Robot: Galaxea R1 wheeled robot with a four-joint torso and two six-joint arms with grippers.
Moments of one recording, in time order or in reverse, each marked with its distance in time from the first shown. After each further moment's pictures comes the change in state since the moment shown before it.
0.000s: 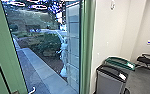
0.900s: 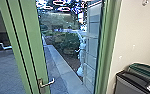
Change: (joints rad) left arm 0.007 -0.057 0.084 0.000 0.002 0.004; right arm -0.016 -0.011 0.005 -0.005 0.032 0.000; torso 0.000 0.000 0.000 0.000
